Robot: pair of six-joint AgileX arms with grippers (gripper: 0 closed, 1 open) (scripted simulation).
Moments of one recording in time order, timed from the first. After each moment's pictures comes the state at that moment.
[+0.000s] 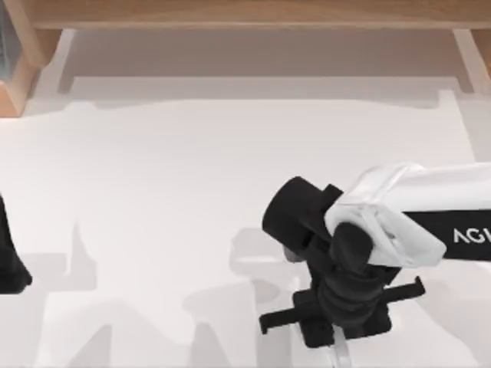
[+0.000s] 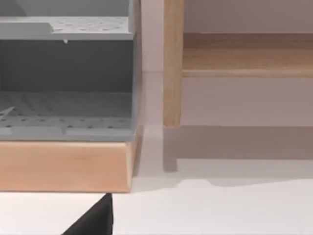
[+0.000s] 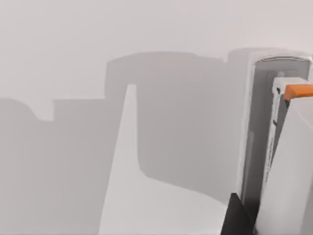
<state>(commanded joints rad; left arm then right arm) 0.00 0.00 0.00 0.00 0.00 0.00 0.85 1.86 1.05 -0.76 0.00 0.65</state>
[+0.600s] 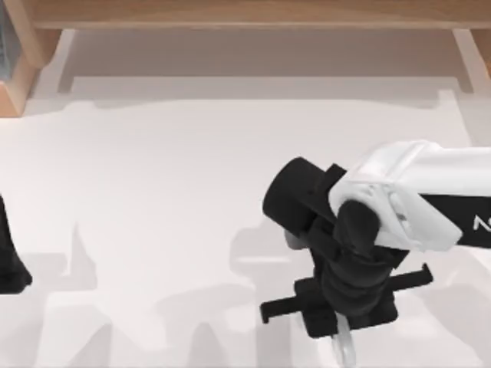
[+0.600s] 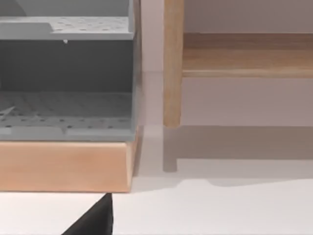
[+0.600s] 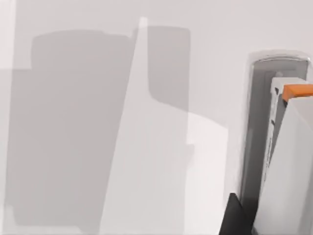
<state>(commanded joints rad) 0.00 0.00 0.00 0.00 0.00 0.00 0.85 1.80 1.11 -0.88 0.00 0.64</state>
